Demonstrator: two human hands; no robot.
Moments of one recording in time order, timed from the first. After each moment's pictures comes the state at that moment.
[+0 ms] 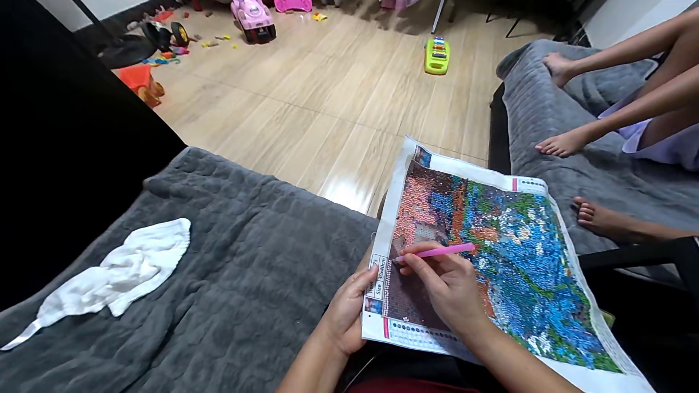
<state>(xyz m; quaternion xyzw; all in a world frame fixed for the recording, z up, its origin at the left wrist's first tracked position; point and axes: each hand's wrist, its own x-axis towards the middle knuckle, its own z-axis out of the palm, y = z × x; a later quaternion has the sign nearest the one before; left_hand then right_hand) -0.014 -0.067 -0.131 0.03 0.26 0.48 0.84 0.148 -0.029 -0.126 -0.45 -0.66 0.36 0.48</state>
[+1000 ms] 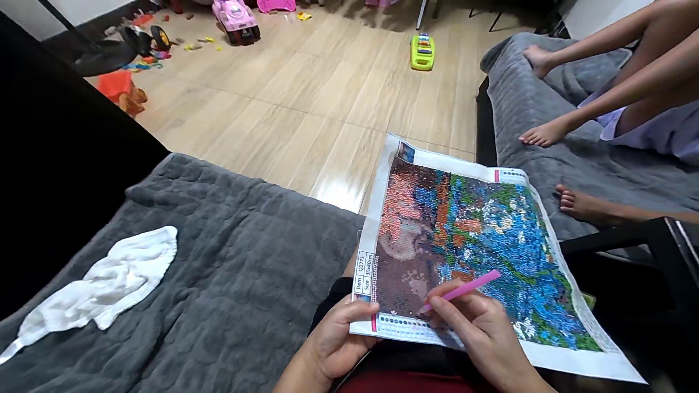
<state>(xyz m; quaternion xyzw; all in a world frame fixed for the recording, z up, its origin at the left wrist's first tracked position) -0.018 -0.094 -0.141 0.04 0.26 0.43 0.87 0.199 -0.086 -0.115 -0.49 -0.63 0.42 0.43</state>
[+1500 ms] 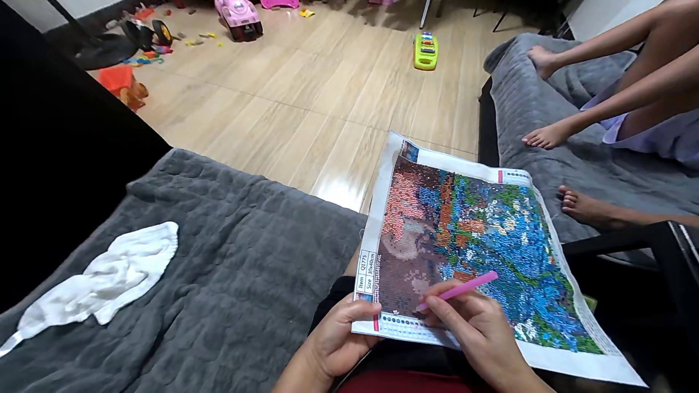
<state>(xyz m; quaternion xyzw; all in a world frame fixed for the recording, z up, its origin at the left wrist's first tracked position) -0.019 -0.094 -0.141 0.04 0.25 0.42 0.87 0.193 -0.084 -0.117 -0.48 -0.65 0.42 0.42</state>
